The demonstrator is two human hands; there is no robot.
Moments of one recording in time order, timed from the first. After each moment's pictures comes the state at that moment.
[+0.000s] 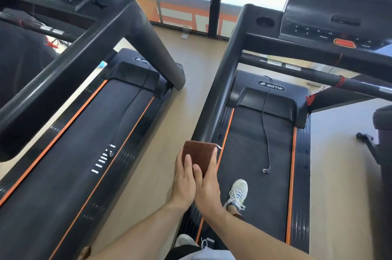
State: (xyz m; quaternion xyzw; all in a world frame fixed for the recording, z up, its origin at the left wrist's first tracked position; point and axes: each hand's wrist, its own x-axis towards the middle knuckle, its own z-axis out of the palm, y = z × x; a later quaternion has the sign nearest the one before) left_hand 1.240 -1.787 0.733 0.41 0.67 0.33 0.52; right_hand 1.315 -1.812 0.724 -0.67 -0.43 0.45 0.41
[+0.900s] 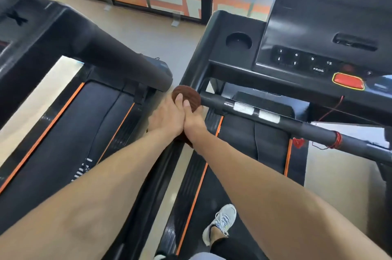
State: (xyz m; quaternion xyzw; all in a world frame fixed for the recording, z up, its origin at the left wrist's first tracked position) left_hand 1.418 -1.403 0.784 0.57 0.78 0.11 0.25; right_hand 1.491 -1.419 0.753 -0.65 -0.26 0.63 0.34
